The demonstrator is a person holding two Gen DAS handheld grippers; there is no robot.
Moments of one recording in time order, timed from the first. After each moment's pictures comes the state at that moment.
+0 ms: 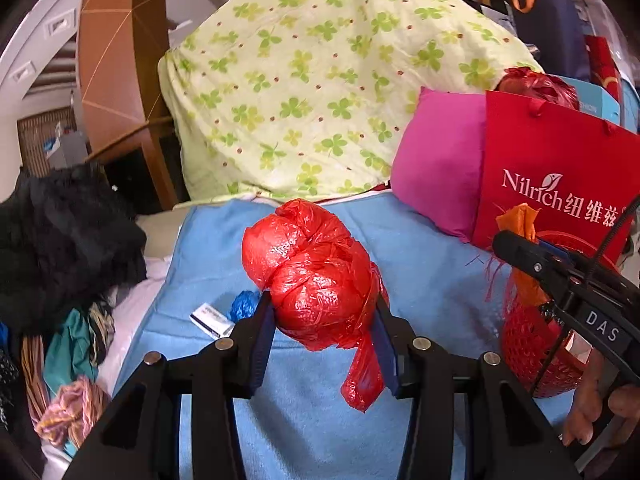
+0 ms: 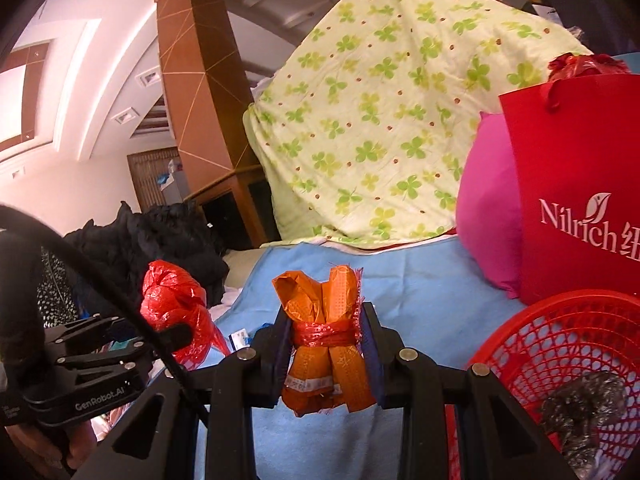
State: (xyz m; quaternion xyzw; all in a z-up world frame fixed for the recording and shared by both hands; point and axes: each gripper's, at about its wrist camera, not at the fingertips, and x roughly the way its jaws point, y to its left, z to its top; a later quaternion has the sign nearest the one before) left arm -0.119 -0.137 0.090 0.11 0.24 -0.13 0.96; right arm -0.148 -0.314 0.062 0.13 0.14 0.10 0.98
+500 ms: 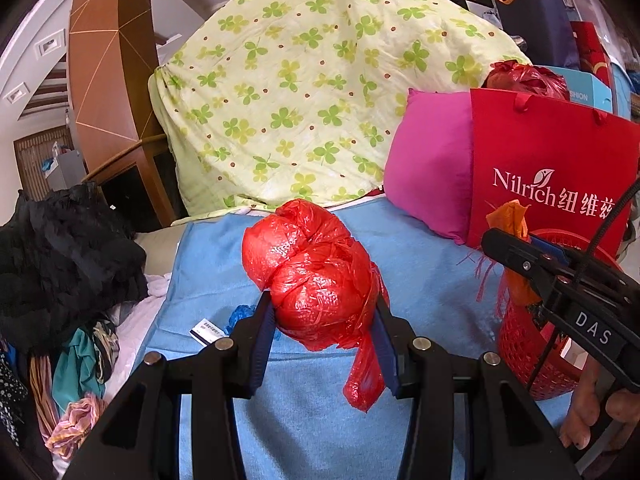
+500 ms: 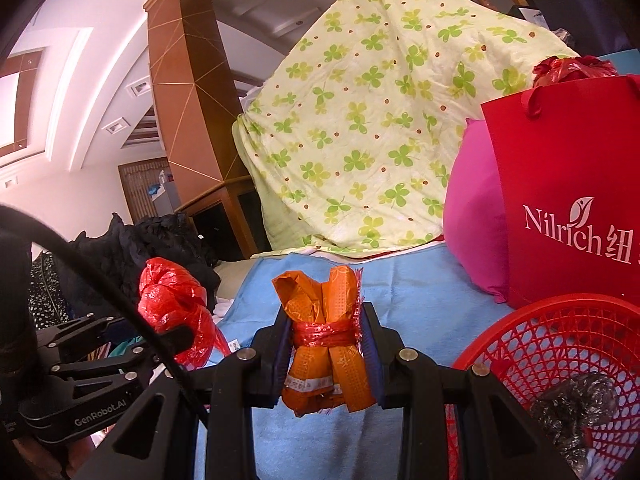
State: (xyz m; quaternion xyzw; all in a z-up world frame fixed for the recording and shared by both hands) left arm -0.125 -0.157 0.095 0.14 0.23 -0.13 0.96; right arm -0.151 -0.326 0.066 0.14 0.13 0.08 0.98
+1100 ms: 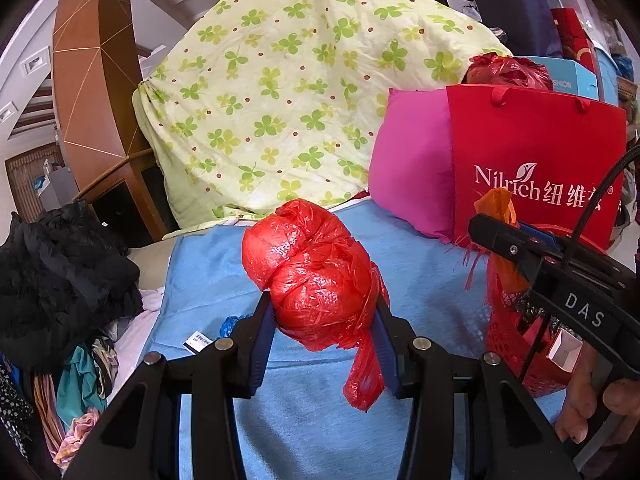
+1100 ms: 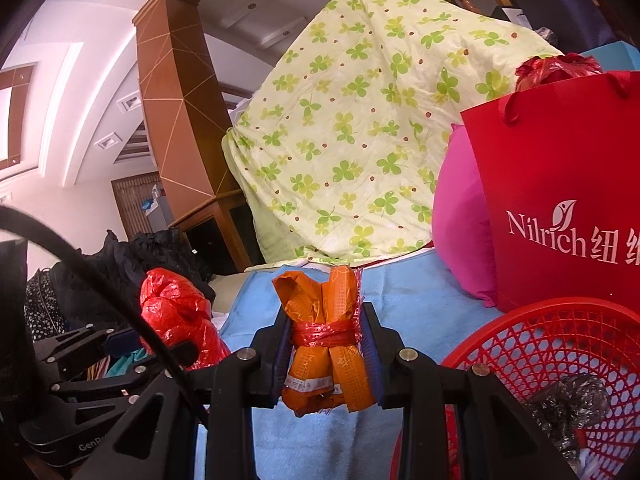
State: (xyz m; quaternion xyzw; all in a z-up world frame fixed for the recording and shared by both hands) left arm -0.132 -0.177 0.102 0.16 0.22 -0.15 0.95; right arm -0.162 -0.339 0.072 0.17 0.12 0.06 0.98
